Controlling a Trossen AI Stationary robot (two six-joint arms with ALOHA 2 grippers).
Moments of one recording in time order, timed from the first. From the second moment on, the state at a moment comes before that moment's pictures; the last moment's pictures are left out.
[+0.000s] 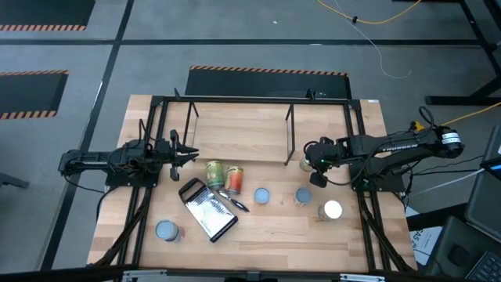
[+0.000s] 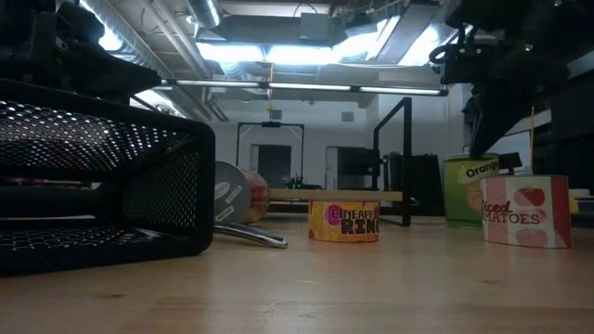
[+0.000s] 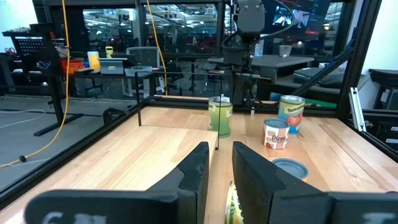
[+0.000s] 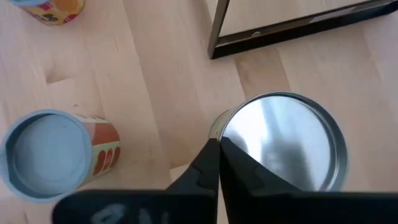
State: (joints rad) left arm 0.04 0.01 0.01 0.08 -0.12 -0.02; right arm 0.04 1.12 0.70 -0.78 0.14 0.31
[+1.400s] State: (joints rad) left arm 0.04 0.01 0.01 0.08 -0.12 -0.02; right arm 0.03 1.10 1.40 -1.16 0.43 -0.01
